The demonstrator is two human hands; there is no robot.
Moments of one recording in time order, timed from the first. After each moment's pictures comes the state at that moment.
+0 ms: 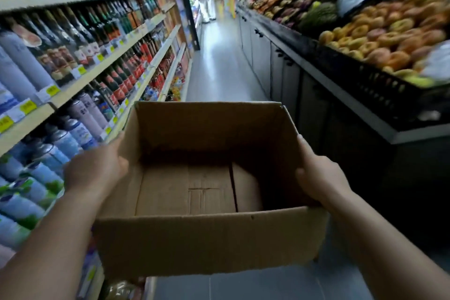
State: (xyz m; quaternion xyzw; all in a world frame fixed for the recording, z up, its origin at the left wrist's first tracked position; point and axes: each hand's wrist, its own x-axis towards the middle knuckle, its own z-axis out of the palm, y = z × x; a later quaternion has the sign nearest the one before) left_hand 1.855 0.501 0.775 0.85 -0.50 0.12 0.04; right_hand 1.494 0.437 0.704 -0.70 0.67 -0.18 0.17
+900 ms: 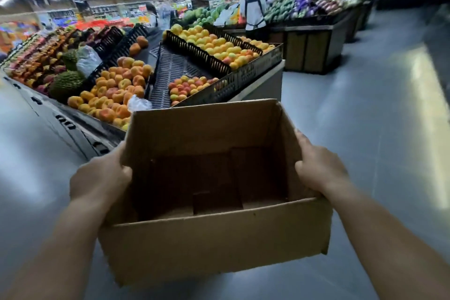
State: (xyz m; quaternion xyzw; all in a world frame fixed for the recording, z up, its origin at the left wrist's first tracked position) left_hand 1.259 0.492 0.800 0.54 -0.82 0.04 0.19; right_hand 0.951 0.692 0.759 -0.39 0.90 -0.21 0.00
